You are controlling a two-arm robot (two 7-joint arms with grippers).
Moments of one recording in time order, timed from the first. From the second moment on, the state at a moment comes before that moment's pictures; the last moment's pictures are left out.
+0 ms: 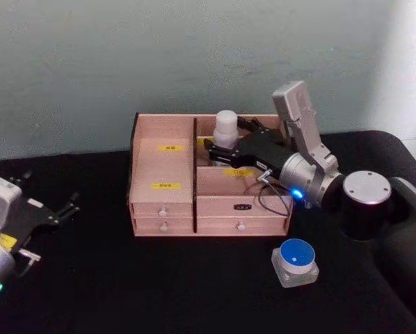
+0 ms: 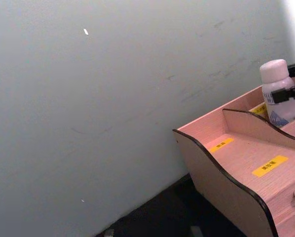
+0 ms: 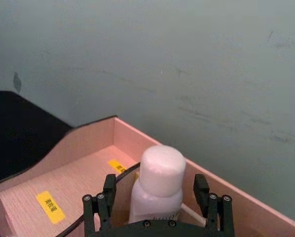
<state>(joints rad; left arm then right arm) -0.20 0.60 0.45 -1.41 -0.25 -0.12 0.03 0.60 0.21 -0.39 -0.97 0.23 -0.07 0.45</state>
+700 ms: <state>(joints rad) -0.20 0.60 0.45 -1.41 -0.25 -0.12 0.03 0.32 0.40 -0.30 -1.38 0.35 -0.08 0.53</state>
